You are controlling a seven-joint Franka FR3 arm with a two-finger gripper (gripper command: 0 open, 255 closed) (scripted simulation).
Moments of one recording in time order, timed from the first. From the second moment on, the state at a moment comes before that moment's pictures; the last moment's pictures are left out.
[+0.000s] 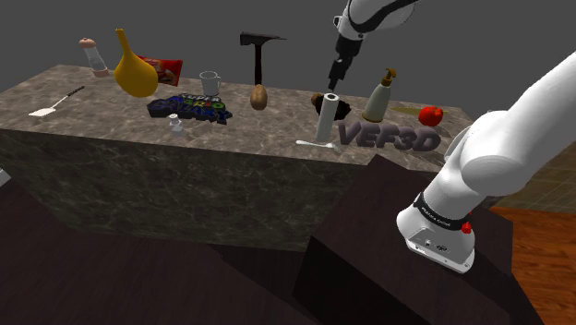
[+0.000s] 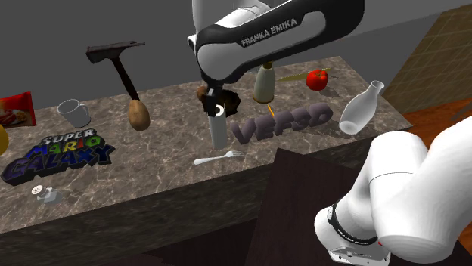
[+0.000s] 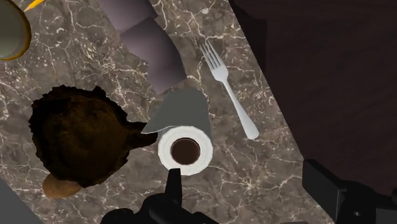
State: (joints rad) arm 0.02 -0.22 -0.33 -2.35 -0.09 2.24 -0.41
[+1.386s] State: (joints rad) arm 0.01 0.11 -0.37 -2.28 0.04 2.46 -0.61
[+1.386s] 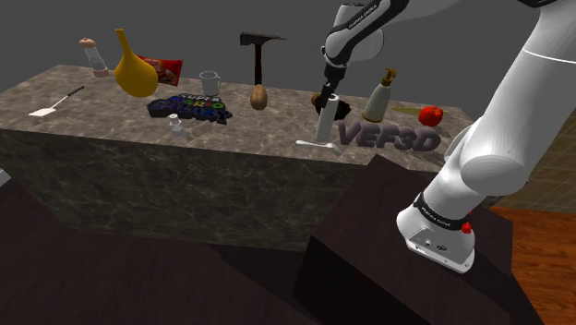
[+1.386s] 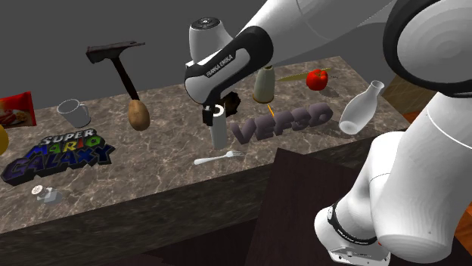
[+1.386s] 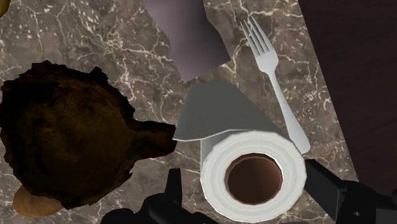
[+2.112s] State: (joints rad) arm 0.01 0.11 -0.37 -2.28 0.04 2.46 -0.61
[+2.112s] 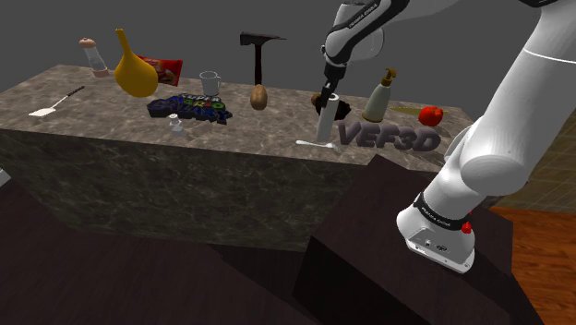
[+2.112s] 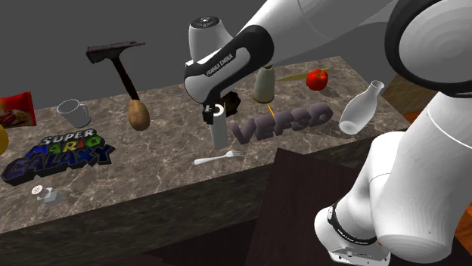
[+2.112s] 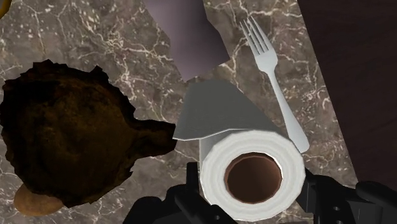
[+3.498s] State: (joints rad) arm 0.02 -0.05 -0.37 -2.16 -0.04 2.19 -0.56
